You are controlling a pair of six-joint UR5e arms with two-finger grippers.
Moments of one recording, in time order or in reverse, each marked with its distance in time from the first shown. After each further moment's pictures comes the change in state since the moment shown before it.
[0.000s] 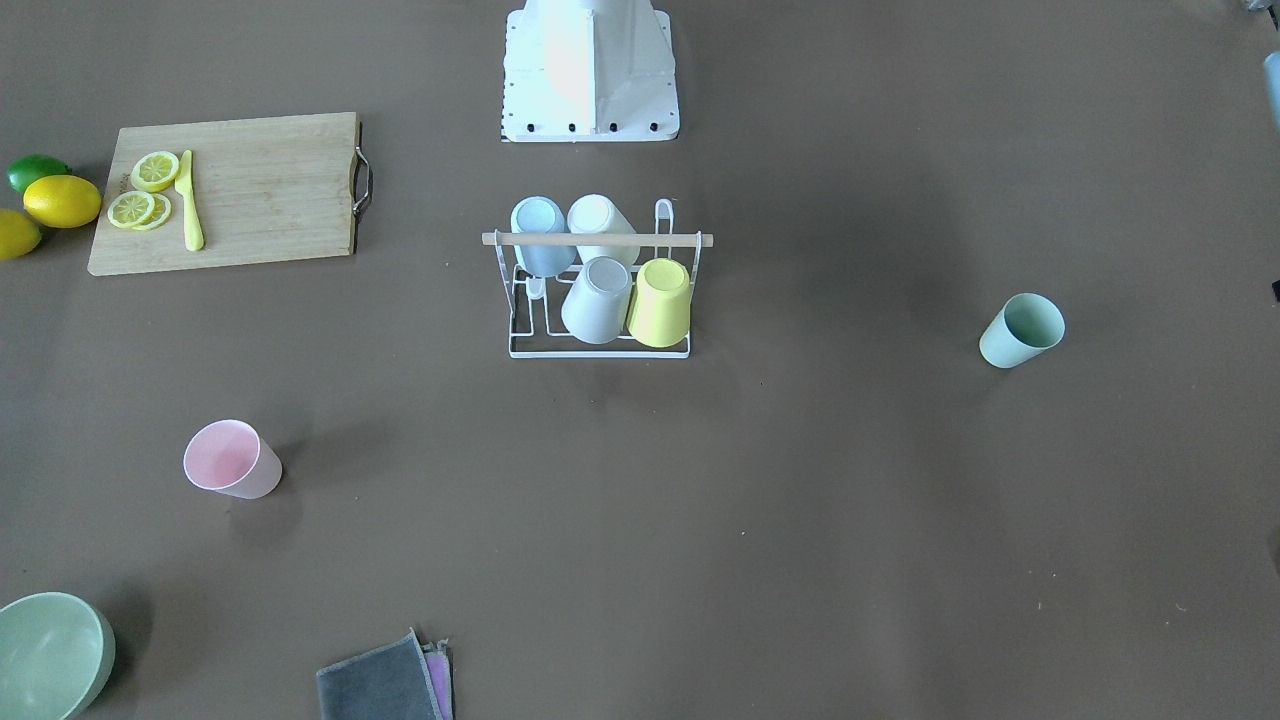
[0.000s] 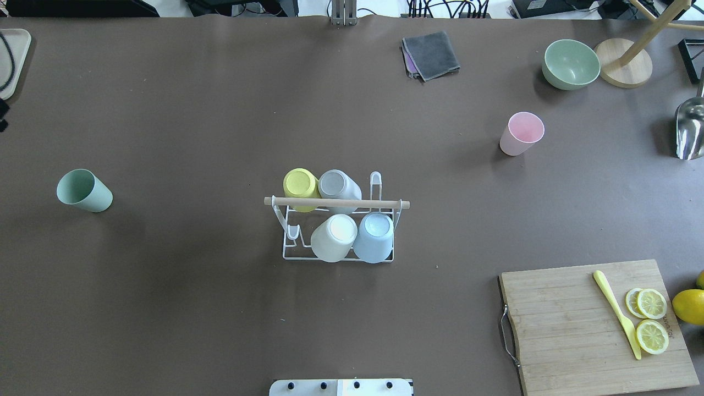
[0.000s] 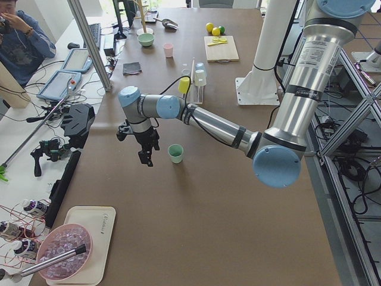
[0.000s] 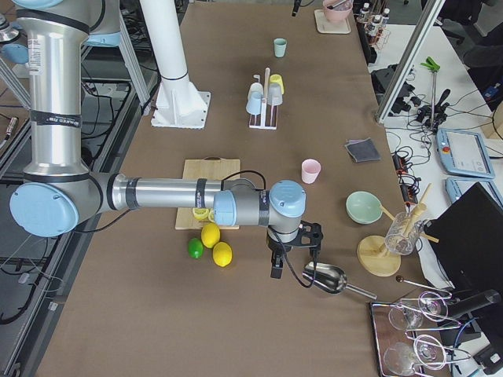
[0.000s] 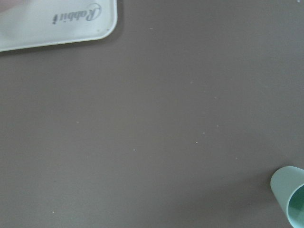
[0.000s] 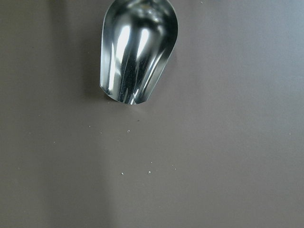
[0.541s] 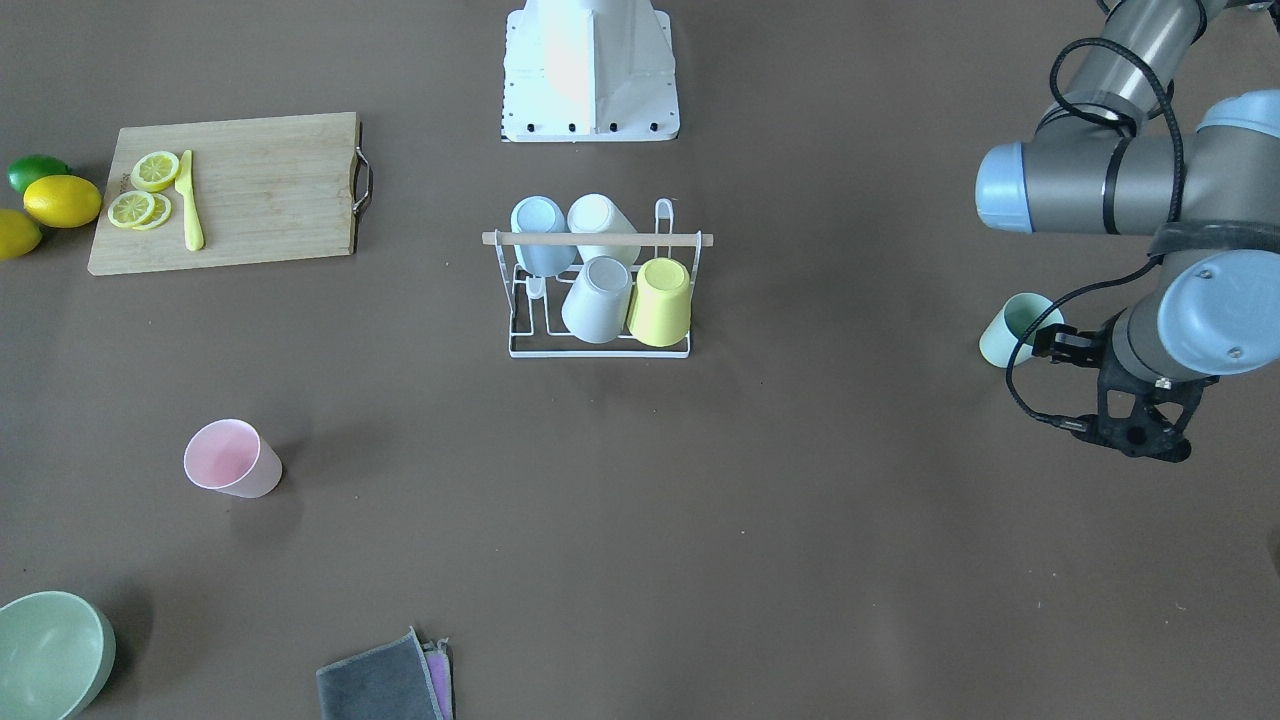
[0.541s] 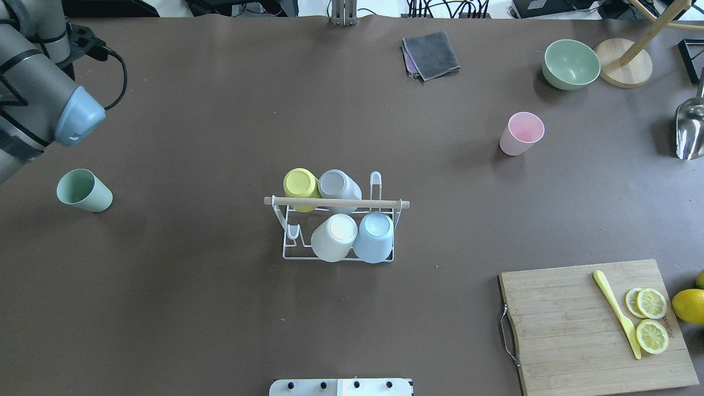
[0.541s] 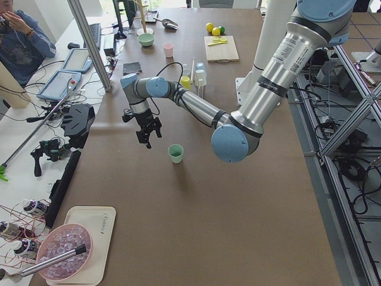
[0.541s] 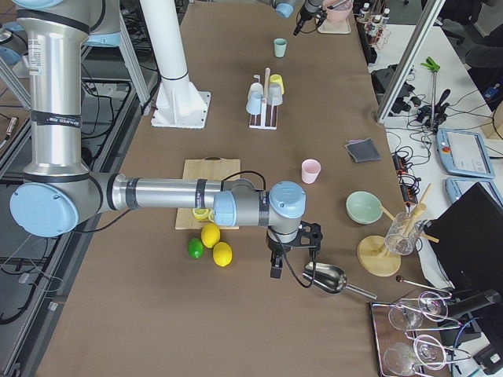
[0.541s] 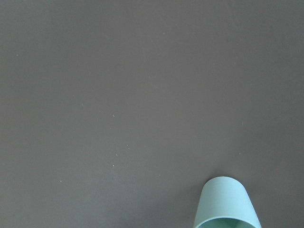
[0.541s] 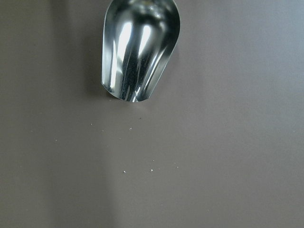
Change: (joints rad) left arm 0.181 -0.234 0.156 0.181 0.157 0.111; right arm -0.003 0.005 -0.003 -0.001 0.006 0.000
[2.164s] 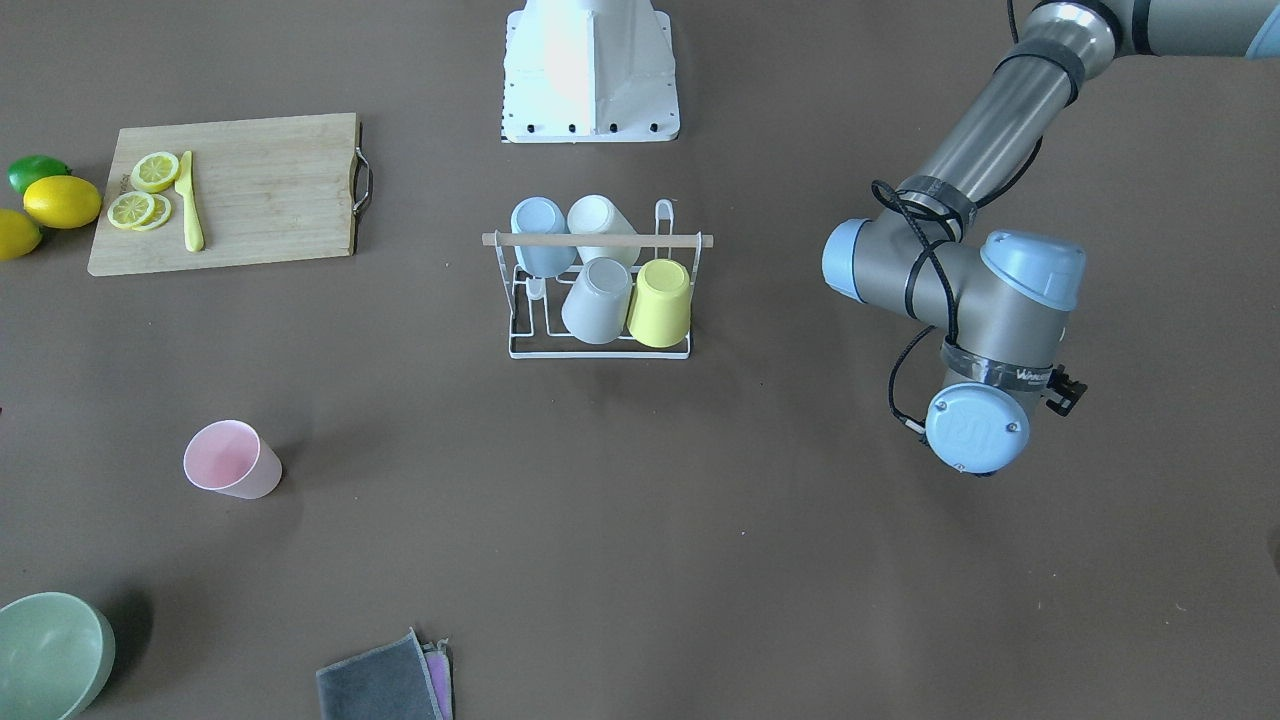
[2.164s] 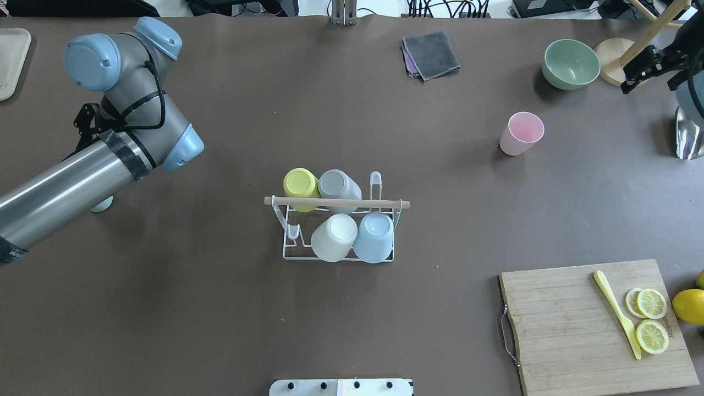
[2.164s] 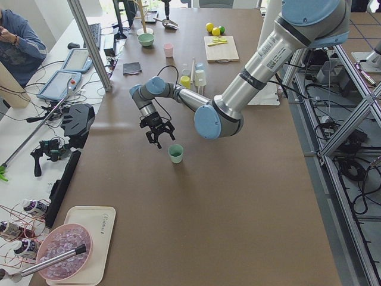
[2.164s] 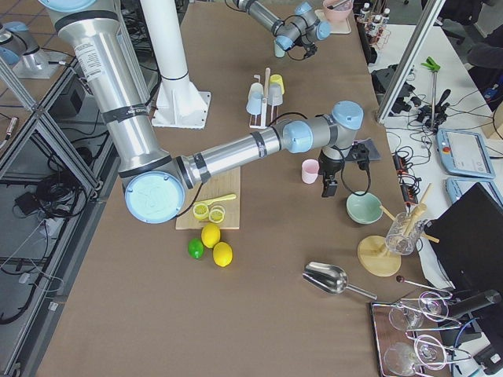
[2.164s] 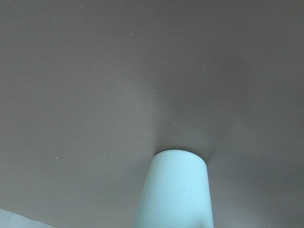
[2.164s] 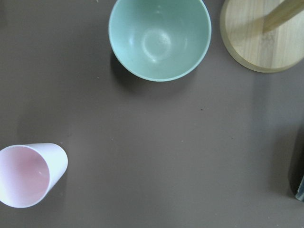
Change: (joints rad) left arm 0.186 -0.186 0.332 0.182 0.136 0.253; right arm -0.255 0.444 -0.069 -0.143 0.019 0.144
